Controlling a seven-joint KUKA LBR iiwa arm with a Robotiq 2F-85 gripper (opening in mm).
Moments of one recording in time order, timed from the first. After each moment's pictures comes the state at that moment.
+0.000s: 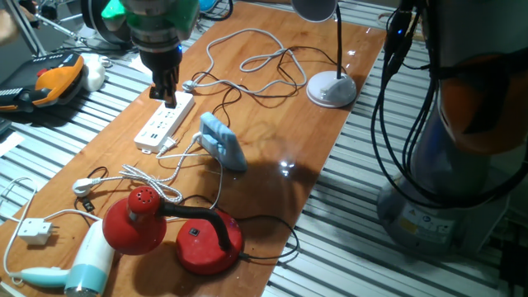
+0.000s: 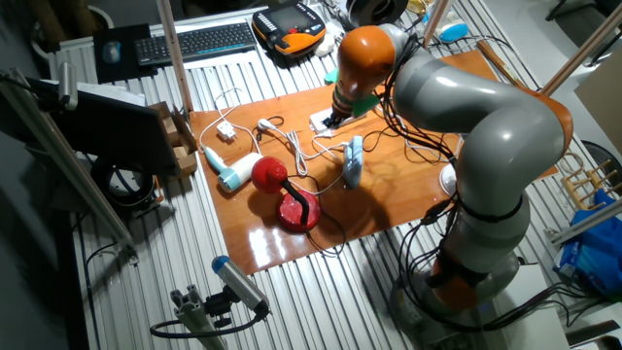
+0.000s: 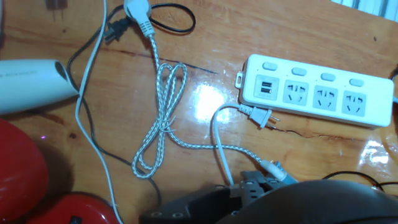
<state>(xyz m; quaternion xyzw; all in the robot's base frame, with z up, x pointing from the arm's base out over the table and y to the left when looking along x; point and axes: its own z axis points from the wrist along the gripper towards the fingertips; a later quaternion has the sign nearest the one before) 0.549 0.121 0.215 -0.17 0.98 0.00 0.07</state>
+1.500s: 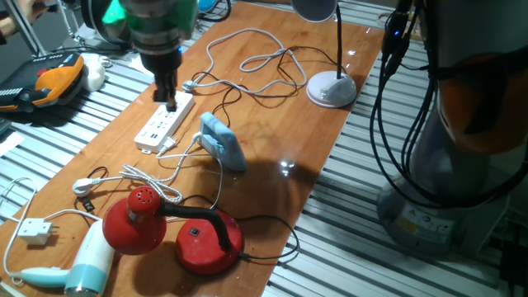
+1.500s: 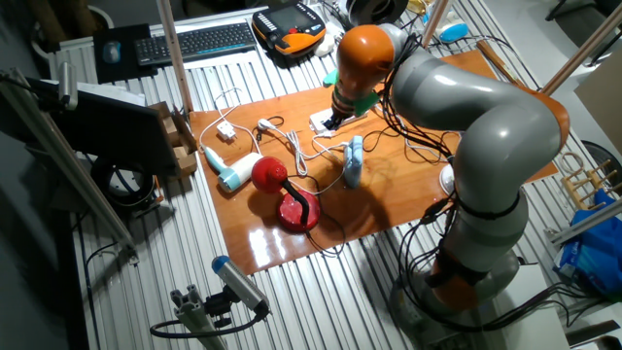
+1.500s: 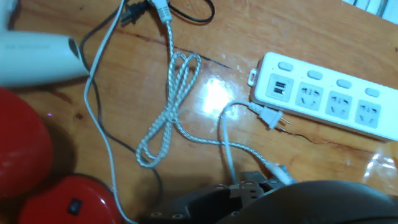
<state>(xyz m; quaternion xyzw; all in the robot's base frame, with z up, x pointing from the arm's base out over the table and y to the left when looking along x) 0.557 0.135 0.211 -0.22 0.98 -0.01 0.05</state>
